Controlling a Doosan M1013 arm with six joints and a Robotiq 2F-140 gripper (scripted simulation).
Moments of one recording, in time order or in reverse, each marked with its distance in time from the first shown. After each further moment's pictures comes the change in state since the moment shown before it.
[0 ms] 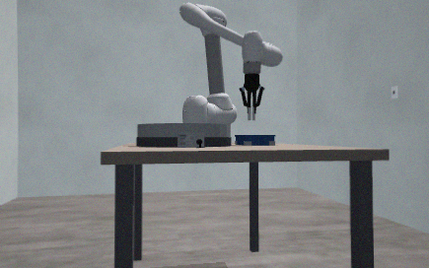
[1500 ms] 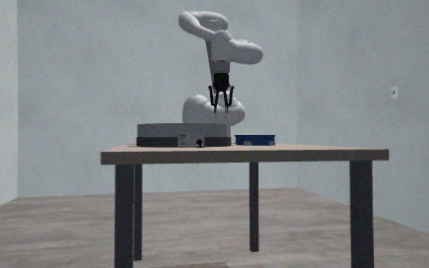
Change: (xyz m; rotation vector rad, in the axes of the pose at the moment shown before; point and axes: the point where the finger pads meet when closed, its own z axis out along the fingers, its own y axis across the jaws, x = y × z) arm -0.068 -0.140 -0.001 -0.005 -0.011 -0.476
